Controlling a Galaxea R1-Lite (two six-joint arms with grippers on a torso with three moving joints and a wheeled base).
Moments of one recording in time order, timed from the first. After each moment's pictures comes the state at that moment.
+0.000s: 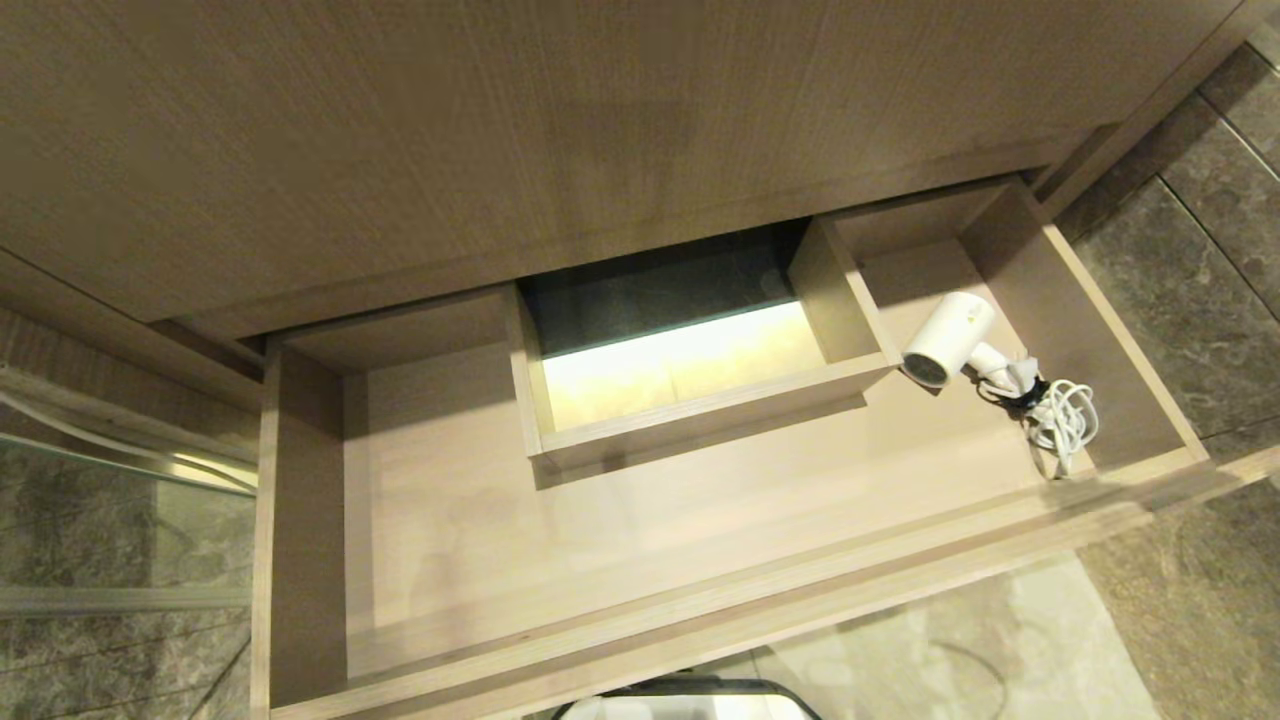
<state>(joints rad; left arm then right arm) 0.00 0.00 0.00 0.00 0.00 0.00 -0.28 1.25 -1.03 0.59 0.00 -0.53</state>
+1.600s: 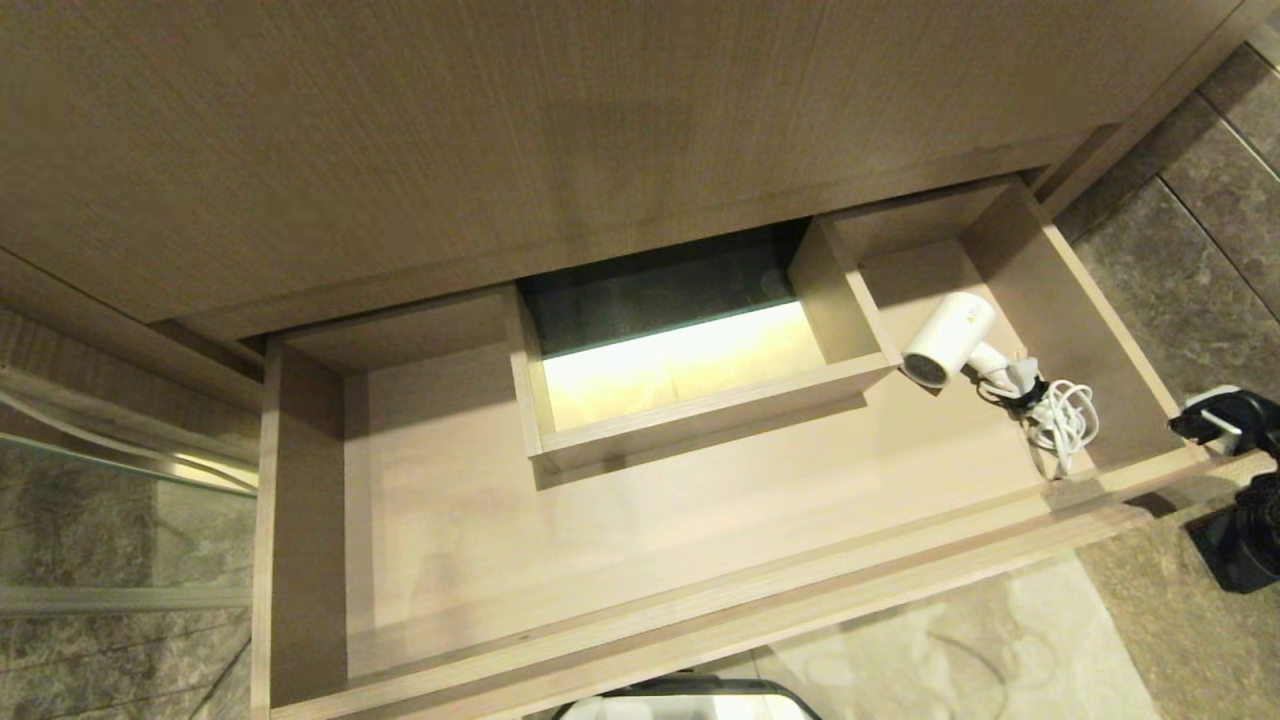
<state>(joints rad) 0.00 0.00 0.00 0.00 0.00 0.00 -0.28 1.45 -0.68 0.01 -0.03 -0.53</state>
